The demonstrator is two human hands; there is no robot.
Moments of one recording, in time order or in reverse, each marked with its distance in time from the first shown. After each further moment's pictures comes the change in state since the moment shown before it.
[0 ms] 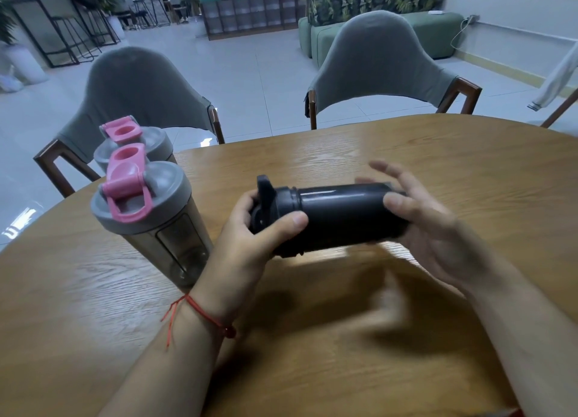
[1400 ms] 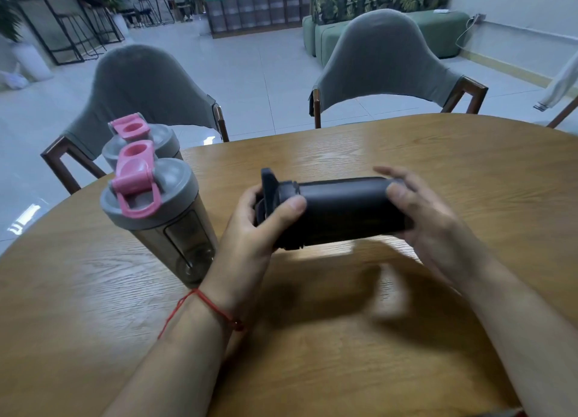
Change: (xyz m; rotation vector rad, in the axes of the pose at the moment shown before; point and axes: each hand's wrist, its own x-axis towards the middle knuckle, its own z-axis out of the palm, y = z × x) left_hand -0.004 0.005 0.008 0.008 0.070 0.029; right_hand 0.004 0.010 0.006 -0.058 0.136 -0.055
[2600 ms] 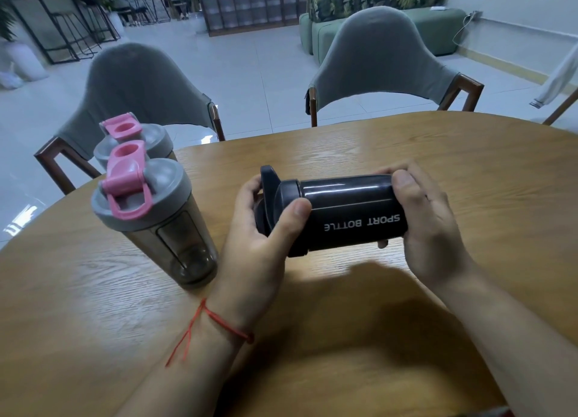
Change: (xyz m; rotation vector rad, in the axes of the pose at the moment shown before) left_hand -0.011 0.008 0.022 0.170 0.143 0.070; right_hand -0.006 -0.009 0.024 -0.140 0.133 -0.231
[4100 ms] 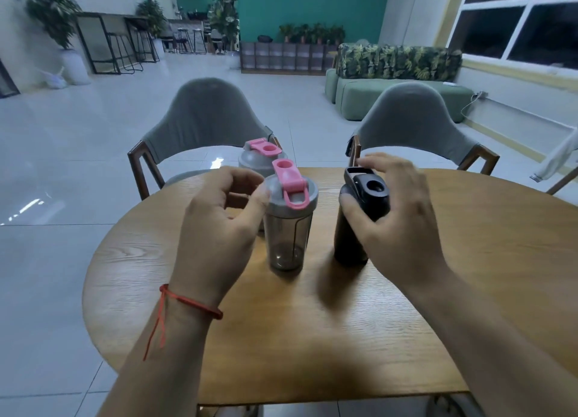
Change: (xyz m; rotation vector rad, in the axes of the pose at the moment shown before) left_hand -0.036 0.072 -0.186 0.266 0.281 0.297; right_hand -0.017 -0.096 0.166 -0.749 0.227 -0.479
